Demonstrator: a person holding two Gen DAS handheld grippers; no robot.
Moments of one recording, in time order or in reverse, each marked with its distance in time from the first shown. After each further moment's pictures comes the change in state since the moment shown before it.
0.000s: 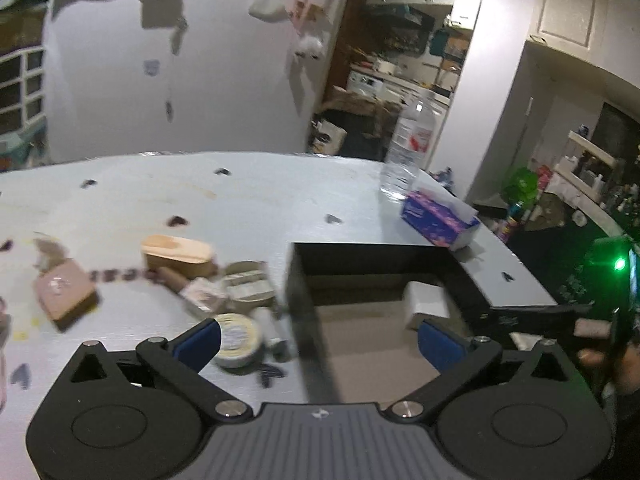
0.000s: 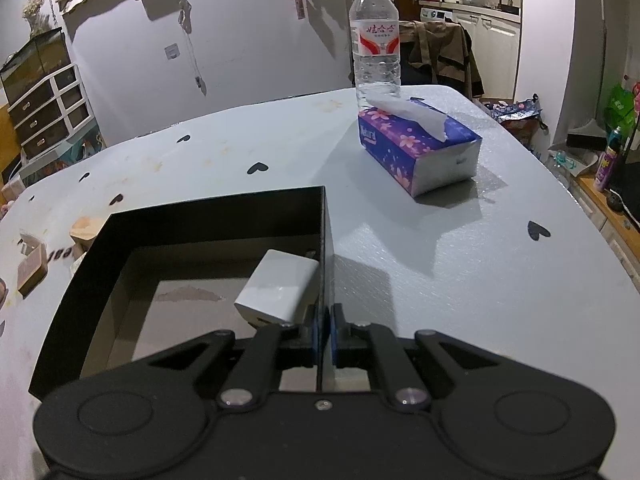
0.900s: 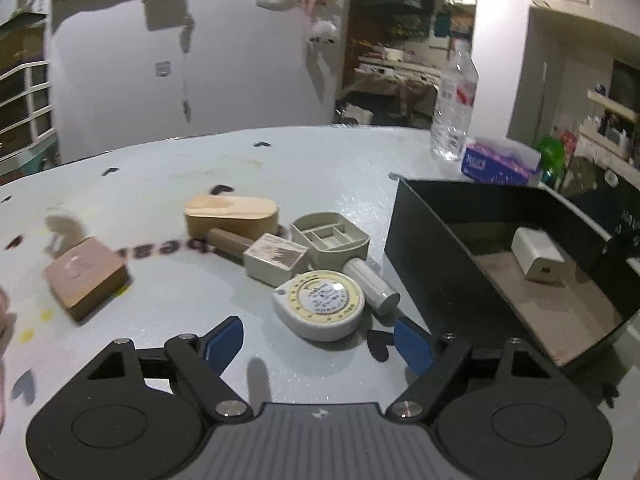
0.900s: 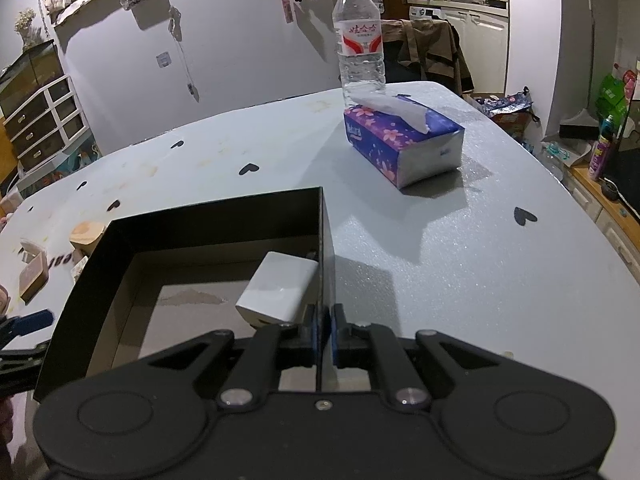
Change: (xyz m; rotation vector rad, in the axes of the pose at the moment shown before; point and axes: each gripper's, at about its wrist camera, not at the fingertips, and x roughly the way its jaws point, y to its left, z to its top) left arm 0.069 0.053 -0.043 0.122 0.009 0.076; right arm -0.008 -0.008 -0.008 0.041 -0.008 -0.004
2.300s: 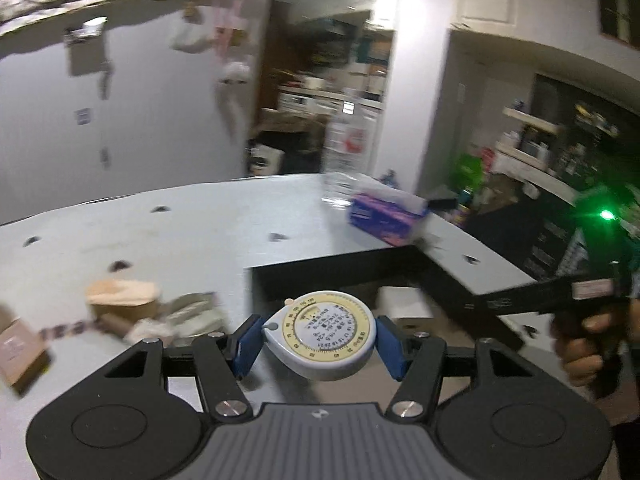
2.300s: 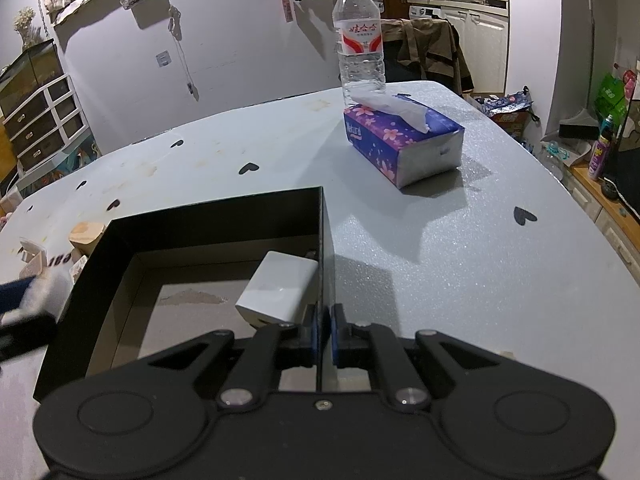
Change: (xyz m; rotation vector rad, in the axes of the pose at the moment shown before) left arm -0.047 -0.071 0.045 0.076 -0.086 -0.238; right arm 0.000 0.001 0.000 0.000 0.004 -0.001
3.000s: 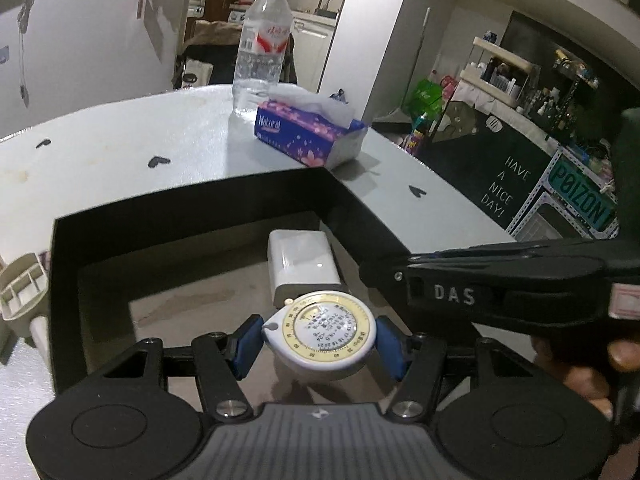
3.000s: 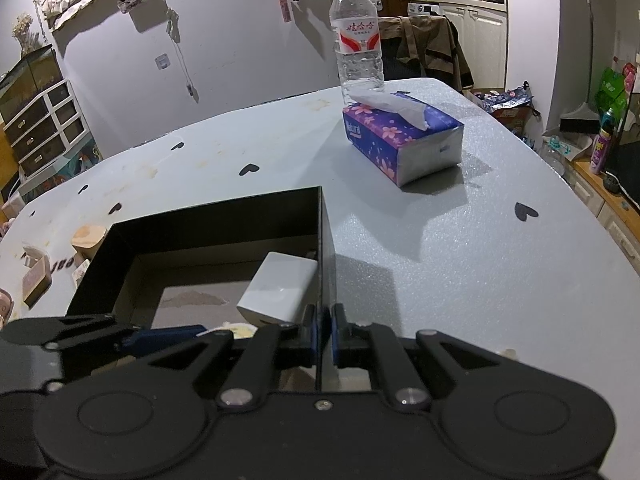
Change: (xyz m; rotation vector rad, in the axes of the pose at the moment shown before) left arm 0.111 -0.058 0.001 -0.023 0.259 -0.150; right arm 0.001 -0.002 0.001 0.017 0.002 0.012
